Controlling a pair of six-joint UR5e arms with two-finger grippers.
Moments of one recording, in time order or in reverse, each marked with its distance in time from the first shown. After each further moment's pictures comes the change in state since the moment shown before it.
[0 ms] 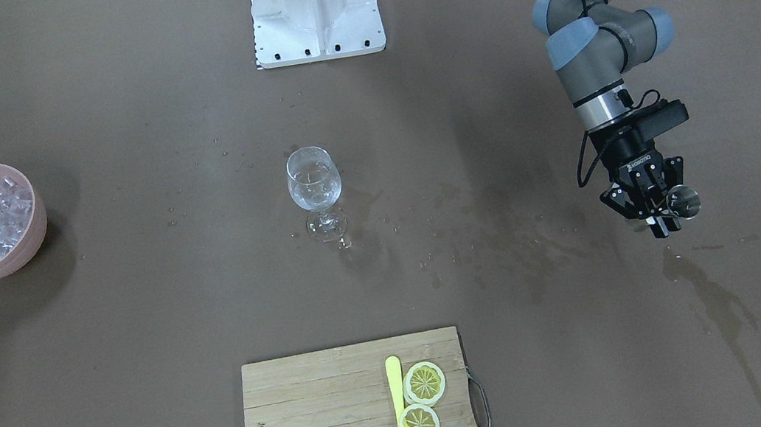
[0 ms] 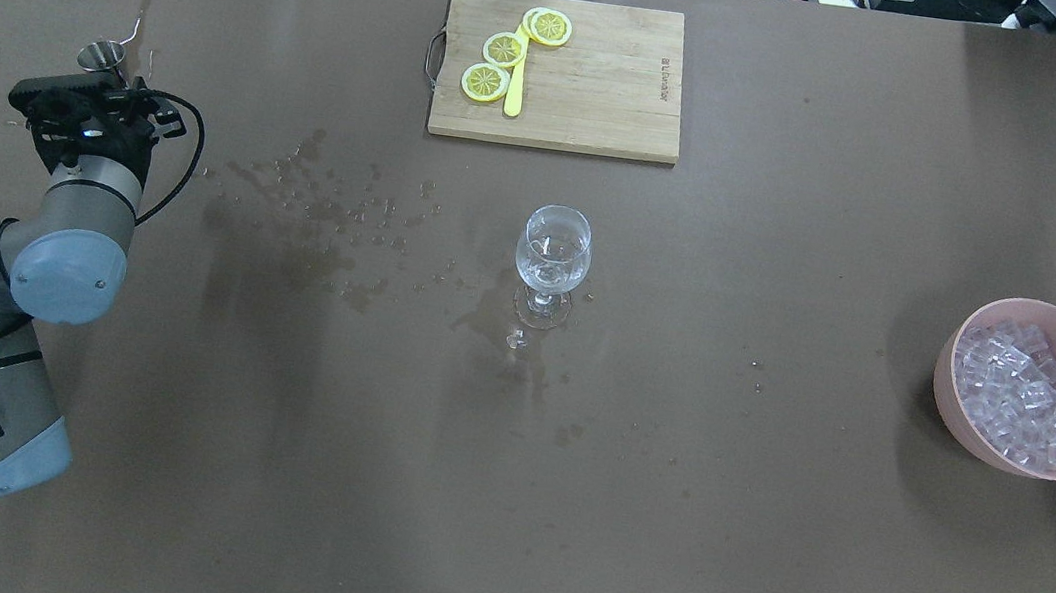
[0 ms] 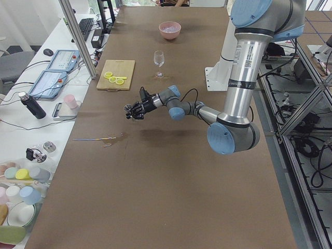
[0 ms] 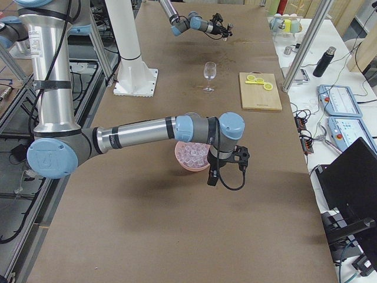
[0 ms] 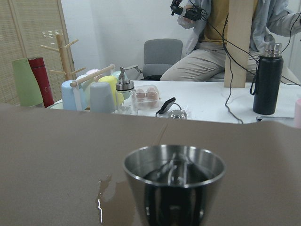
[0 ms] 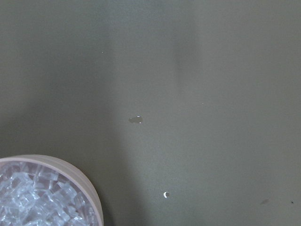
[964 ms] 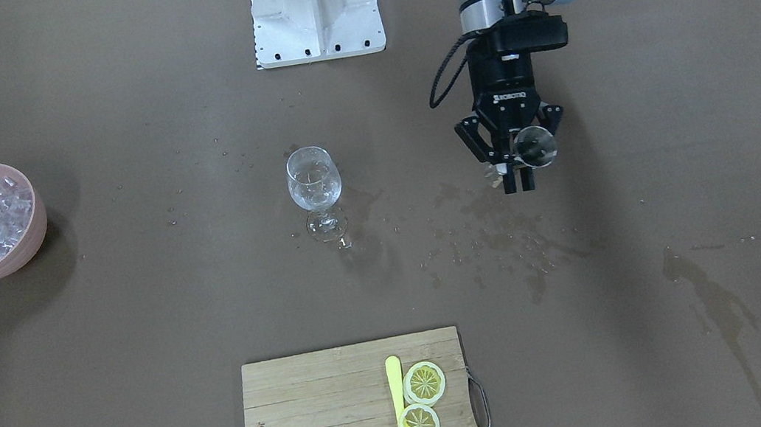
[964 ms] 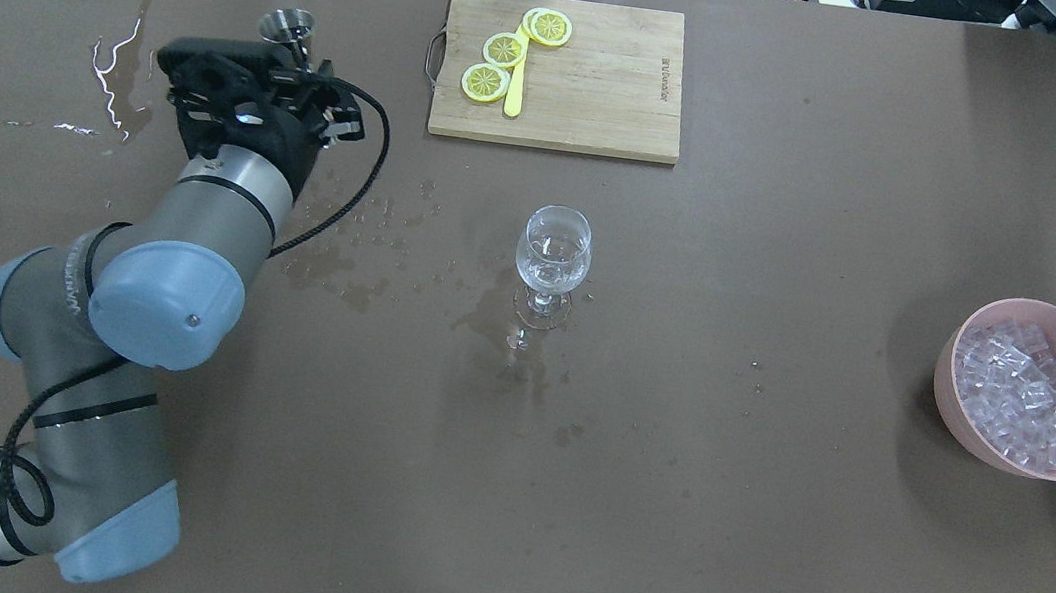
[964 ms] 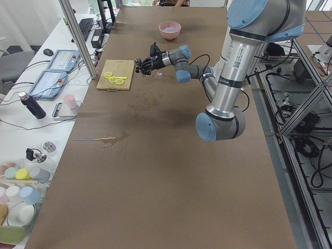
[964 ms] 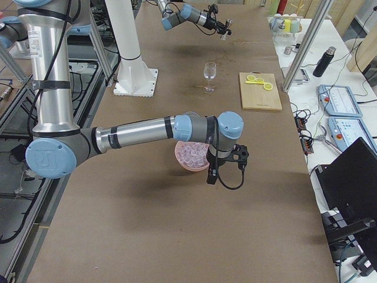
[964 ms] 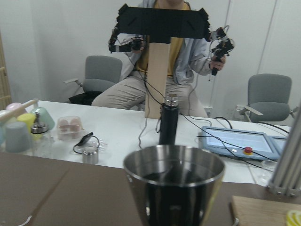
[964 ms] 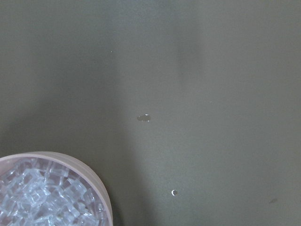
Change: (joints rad) left arm 0.129 -0.253 -0.249 0.161 -0.046 0.225; right arm 0.004 -0.006 0.014 -0.001 0.031 0.001
